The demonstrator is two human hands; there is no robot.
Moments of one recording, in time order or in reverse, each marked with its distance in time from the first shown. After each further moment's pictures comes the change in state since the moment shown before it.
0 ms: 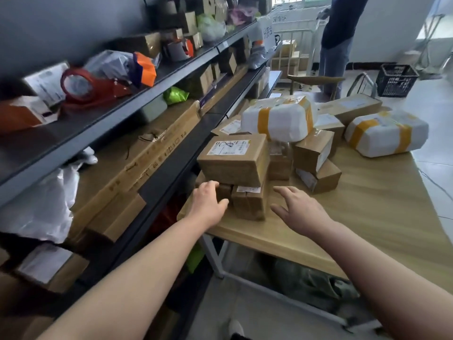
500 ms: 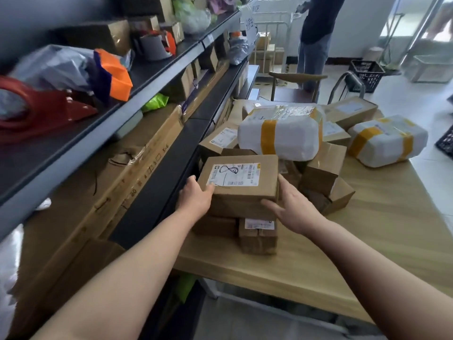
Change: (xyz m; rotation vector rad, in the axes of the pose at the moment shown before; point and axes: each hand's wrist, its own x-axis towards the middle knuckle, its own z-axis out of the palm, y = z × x) left_hand 0.173 -0.033 -0.014 -0.290 -0.064 -0.183; right_hand 0.131 -0.037 0.002 0.312 0.047 0.181
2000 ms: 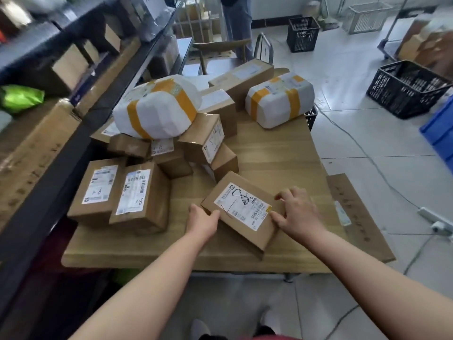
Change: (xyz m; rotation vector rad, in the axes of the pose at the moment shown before) left_hand -0.166 0.123 0.281 -0.002 -0.219 -0.157; right_hand -0.131 0.304 -0.116 -0.266 0.122 0.204
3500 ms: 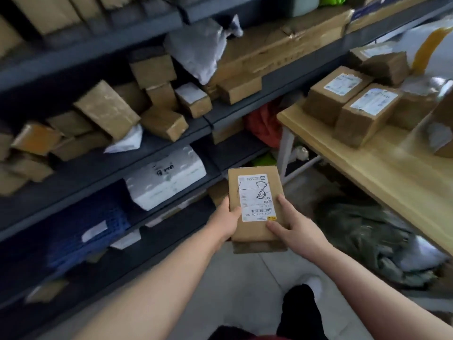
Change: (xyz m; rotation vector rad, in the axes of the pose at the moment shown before) left_hand -0.309 -0.359 -0.106 -0.645 0.309 -0.321; right_hand -0.317 -0.222 0.116 0.084 -0.725 -0.616
